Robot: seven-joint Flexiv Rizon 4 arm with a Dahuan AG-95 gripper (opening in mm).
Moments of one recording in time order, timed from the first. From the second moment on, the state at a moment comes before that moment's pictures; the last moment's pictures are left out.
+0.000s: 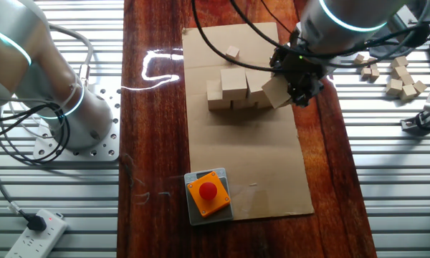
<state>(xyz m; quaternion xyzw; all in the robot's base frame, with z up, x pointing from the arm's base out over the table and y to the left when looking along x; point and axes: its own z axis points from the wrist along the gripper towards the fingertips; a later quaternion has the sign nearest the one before) 0.510 -0.004 0.194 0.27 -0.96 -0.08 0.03</state>
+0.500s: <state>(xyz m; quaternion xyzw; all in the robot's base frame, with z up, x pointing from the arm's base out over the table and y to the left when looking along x) 0.506 -0.005 0.194 0.27 -0.96 -0.02 0.02</state>
